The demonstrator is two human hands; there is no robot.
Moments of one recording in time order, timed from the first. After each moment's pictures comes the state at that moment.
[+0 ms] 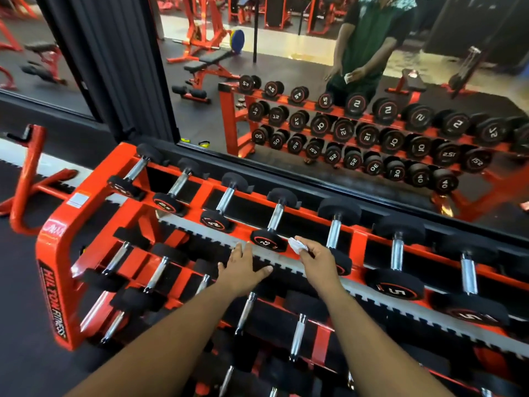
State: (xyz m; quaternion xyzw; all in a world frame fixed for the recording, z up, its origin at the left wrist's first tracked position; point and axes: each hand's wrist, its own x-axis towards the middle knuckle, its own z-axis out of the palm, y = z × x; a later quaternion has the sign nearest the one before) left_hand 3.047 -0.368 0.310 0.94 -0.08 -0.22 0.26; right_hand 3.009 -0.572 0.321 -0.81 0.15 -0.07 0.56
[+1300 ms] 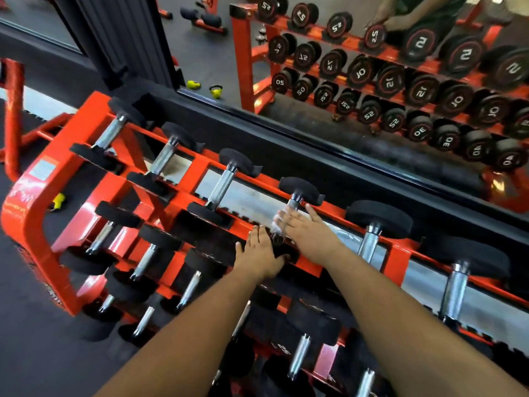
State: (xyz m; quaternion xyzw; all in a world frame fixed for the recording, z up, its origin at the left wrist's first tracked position) left_hand 3.183 -0.446 0.235 0.93 -0.02 -0.28 0.23; right_hand 3.212 -0.620 0.236 -0.96 -0.27 0.08 -0.07
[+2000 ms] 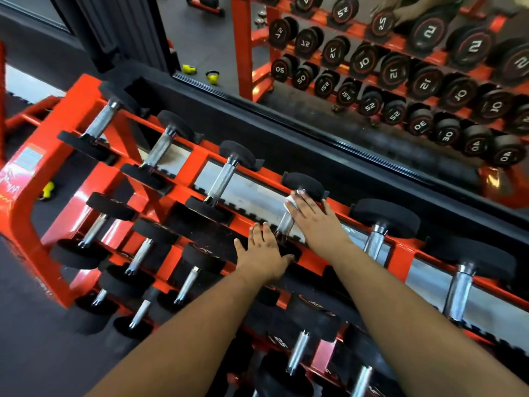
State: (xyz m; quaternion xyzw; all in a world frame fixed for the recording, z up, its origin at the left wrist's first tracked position) left_hand 3.185 -0.449 0.236 0.93 -0.04 -0.32 0.17; right_hand 3.221 -0.622 0.240 -0.98 -0.18 0.06 -0.06
